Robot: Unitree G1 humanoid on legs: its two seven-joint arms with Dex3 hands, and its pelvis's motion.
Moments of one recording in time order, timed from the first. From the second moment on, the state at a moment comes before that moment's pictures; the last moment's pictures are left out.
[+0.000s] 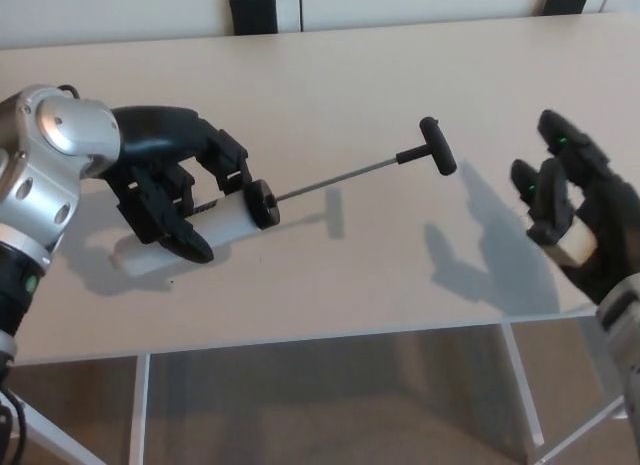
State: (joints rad) left_arm -0.79 0.56 -0.34 0.50 0.33 0.20 -0.96; right_arm -0.31 -0.17 -0.12 0.39 0.32 0.04 0.26
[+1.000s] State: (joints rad) left_arm -0.78 0.59 -0.40 0.45 0.34 0.21 -0.97; right_arm -0.29 -0.11 -0.13 0.15 0.37 0.13 0.30
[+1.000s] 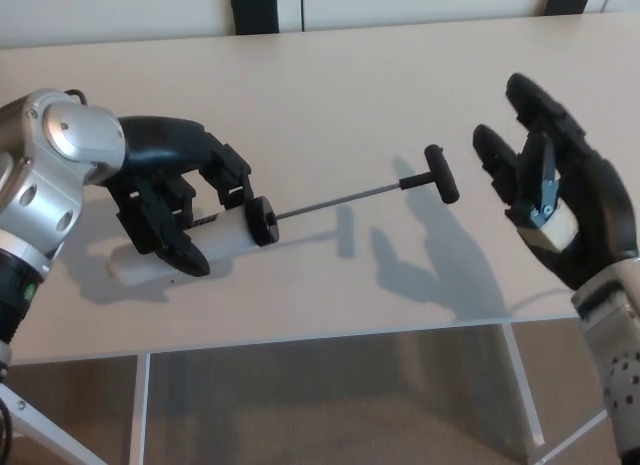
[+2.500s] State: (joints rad) left_arm -0.81 0.57 -0.43 0.53 0.35 0.17 -0.94; right_arm -0.44 -0.11 -0.03 0.44 0.19 0.03 0.24
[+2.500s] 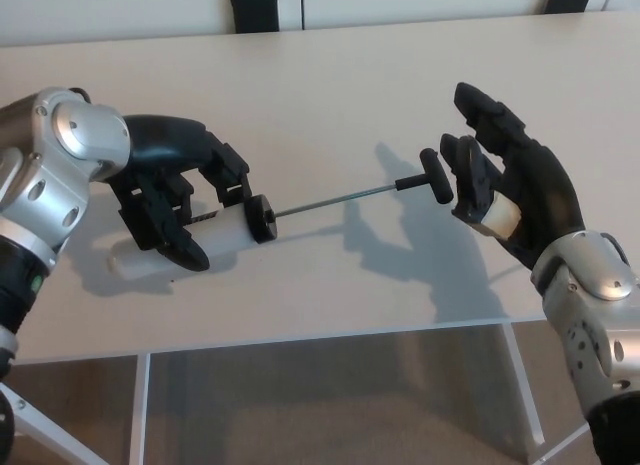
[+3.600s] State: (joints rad) left_arm -0.81 0.56 -0.43 0.53 0.35 0.14 -0.94; right_arm -0.48 -0.09 -0.05 0.47 0.20 0.03 0.27
